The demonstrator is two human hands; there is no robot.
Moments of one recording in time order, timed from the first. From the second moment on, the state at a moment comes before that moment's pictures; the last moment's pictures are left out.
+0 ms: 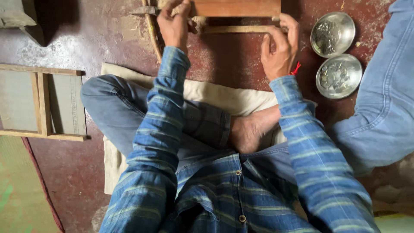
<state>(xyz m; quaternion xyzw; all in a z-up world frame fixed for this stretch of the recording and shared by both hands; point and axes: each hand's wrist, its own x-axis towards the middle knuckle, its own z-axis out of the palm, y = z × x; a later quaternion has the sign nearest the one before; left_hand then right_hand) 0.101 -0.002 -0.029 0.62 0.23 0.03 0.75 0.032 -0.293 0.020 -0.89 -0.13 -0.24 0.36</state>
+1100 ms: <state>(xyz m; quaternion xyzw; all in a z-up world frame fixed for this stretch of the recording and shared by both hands) 0.106 -0.011 -0.008 0.60 0.22 0.02 0.77 0.043 -0.157 -0.071 -0.78 0.42 -0.04 0.46</state>
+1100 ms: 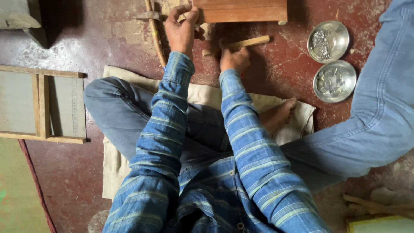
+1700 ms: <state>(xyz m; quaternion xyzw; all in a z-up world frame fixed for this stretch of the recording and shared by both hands) 0.089 -0.016 -0.028 0.60 0.21 0.00 0.77 0.038 -0.321 -0.041 -0.62 0.29 -0.12 0.72</state>
